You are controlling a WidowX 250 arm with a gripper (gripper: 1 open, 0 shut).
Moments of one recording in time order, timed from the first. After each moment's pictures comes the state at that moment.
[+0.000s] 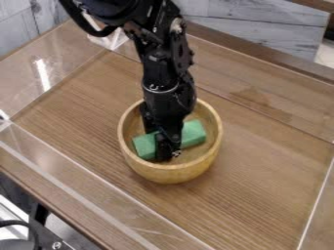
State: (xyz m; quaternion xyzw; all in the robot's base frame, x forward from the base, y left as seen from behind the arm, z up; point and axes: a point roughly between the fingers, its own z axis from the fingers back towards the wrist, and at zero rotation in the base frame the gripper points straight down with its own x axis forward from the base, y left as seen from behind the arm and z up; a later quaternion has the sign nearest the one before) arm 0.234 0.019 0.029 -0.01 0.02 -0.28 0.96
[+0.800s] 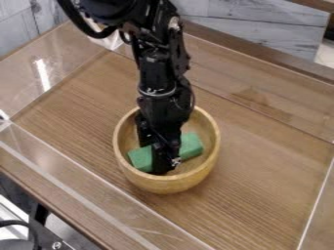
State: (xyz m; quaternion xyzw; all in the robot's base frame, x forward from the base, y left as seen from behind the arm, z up) arm 0.214 0.010 0.031 -0.06 0.07 -0.25 0.96
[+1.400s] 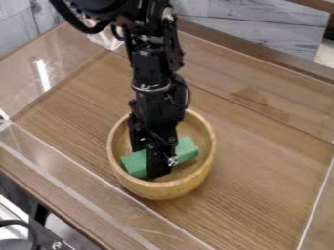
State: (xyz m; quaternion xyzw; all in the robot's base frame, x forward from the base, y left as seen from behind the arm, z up) arm 0.199 0.006 0.041 -0.09 0.10 -0.22 0.97
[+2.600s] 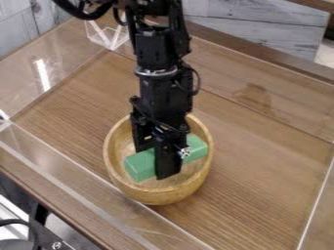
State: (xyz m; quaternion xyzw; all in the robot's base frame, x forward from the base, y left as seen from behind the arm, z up) arm 0.188 -0.019 0.070 -0.13 0.14 -0.20 0.96
